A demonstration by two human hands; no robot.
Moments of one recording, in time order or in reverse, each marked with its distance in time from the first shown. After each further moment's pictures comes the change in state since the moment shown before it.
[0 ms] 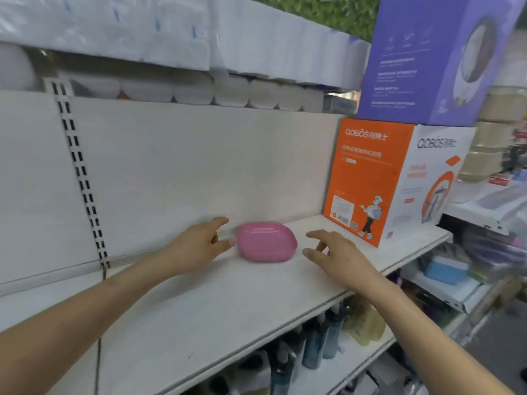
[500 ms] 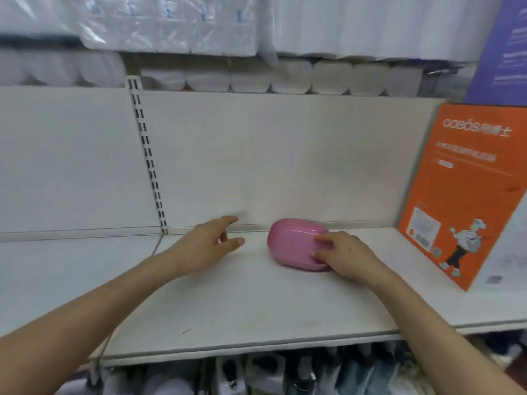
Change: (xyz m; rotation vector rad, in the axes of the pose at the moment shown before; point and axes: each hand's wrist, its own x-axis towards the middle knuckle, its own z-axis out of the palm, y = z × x) left_hand -0.047 0.007 0.004 0.108 0.179 -0.315; right_hand 0.108 0.003 0.049 0.028 -0.336 -0.191
